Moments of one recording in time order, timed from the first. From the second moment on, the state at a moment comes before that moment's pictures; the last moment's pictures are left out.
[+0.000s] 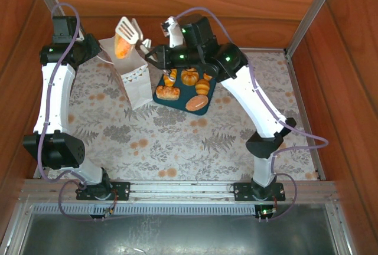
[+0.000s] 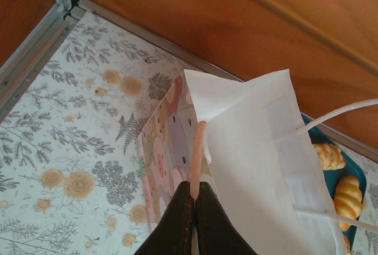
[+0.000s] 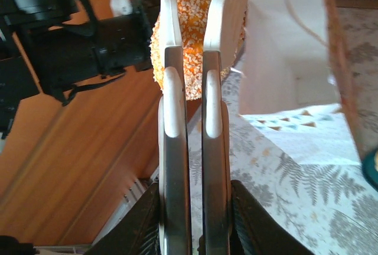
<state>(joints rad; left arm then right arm) 0.05 1.58 1.80 -0.89 0.07 -0.47 0.87 1.94 2.48 -1.00 -0.34 0.54</state>
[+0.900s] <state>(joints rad) 0.05 1.58 1.80 -0.89 0.07 -0.47 0.80 2.13 2.50 -0.89 -0.35 0.33</state>
